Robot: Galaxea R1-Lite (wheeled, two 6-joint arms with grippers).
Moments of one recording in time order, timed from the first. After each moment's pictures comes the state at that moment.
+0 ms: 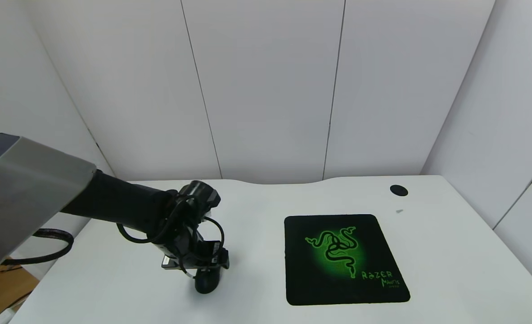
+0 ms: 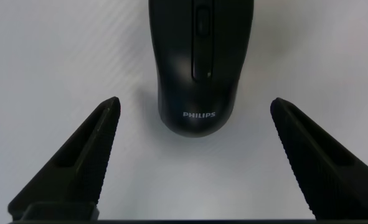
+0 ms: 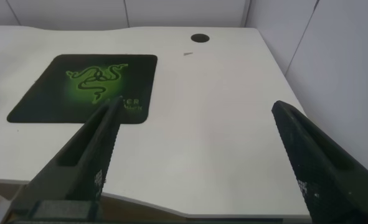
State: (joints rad) left arm -0.34 2.08 -1.18 0.34 0.10 -0.37; right arm 0.00 0.00 0.00 0.00 0.00 0.02
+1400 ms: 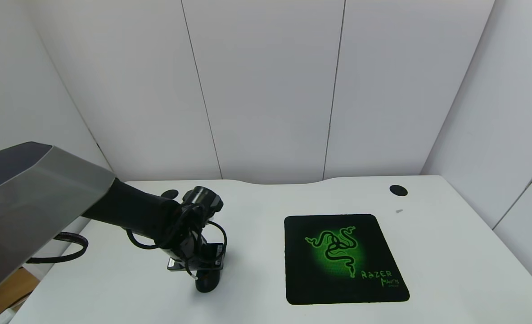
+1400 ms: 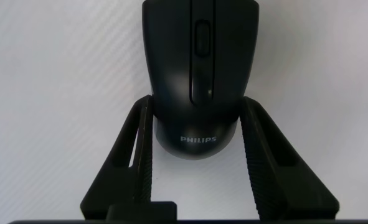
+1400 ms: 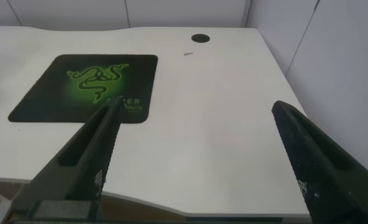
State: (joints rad) left arm -0.34 2.14 -1.17 0.25 0.10 -0.37; right arm 0.00 0.00 0.00 0.00 0.00 0.02
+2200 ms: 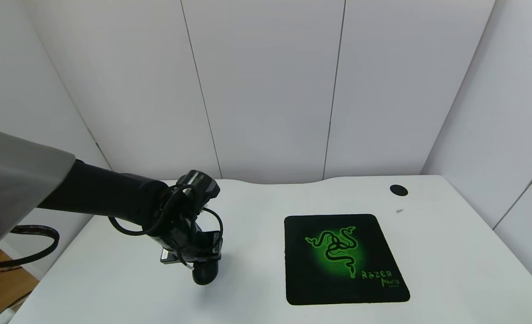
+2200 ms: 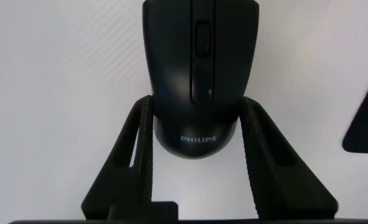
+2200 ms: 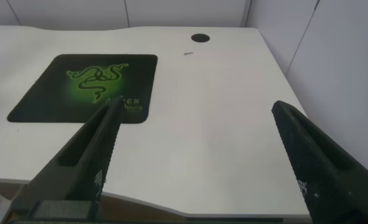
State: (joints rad) left arm -0.36 2.02 -1.24 0.41 0.11 -0.47; right arm 0.00 0.00 0.00 0.00 0.00 0.02
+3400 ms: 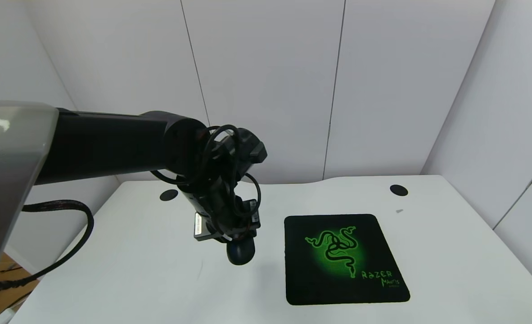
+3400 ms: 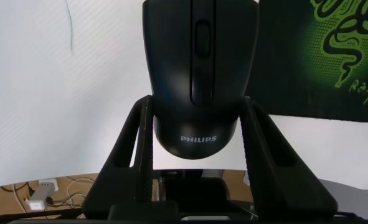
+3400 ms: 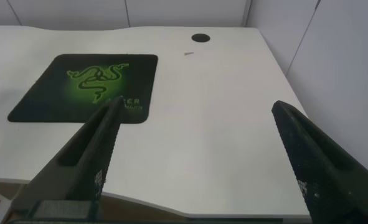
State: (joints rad) left arm -0.58 2.08 -1.78 0.90 0.13 -0.75; right arm 0.00 0.00 0.00 0.00 0.00 0.02
